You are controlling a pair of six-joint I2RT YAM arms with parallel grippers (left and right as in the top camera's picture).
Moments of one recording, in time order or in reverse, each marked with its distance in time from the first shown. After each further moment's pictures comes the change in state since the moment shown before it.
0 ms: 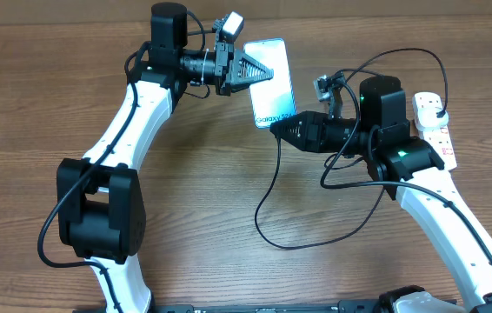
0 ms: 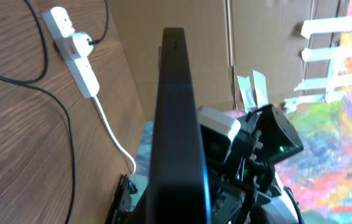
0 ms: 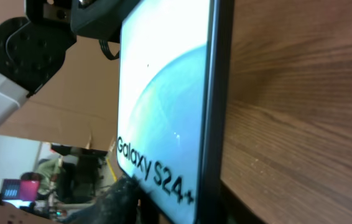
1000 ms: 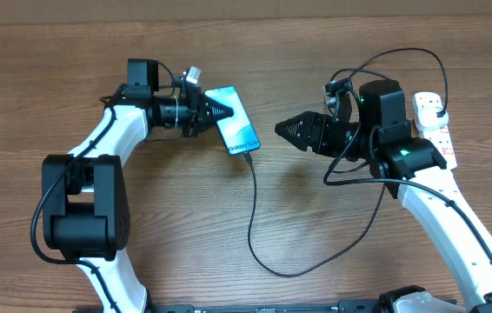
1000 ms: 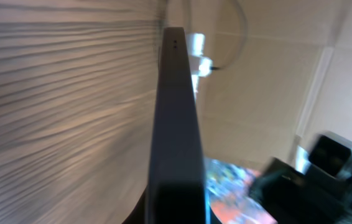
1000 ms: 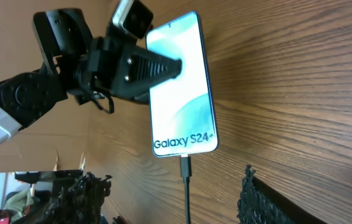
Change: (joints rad) left arm 0.160 0.000 -0.291 -0.299 -0.298 0.273; right arm -0.010 0.000 0.004 -0.133 0.146 -0.004
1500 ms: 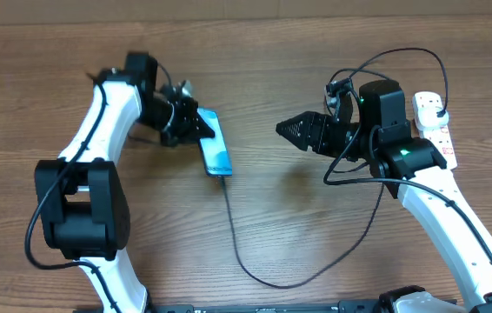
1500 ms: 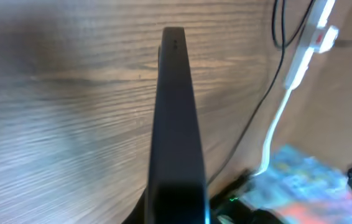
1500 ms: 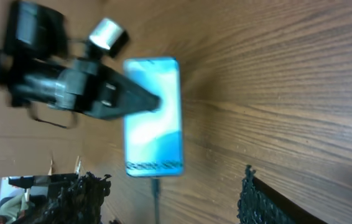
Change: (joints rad) left arm -0.010 0.002 0.326 -0.753 -0.426 0.417; right arm 0.000 0.000 0.000 -0.007 0.020 0.000
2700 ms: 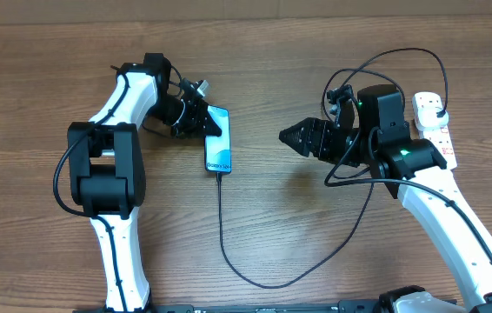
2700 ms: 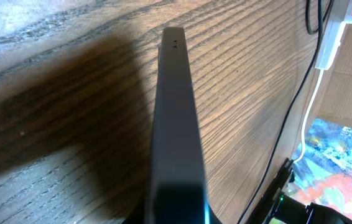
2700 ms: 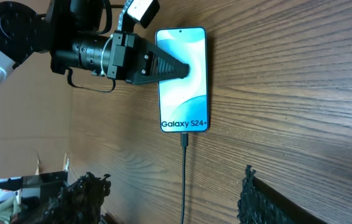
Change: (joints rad) left arm -0.006 0.327 0.127 0.081 0.072 0.251; right arm 0.000 0.000 0.000 -0.092 0.035 -0.020
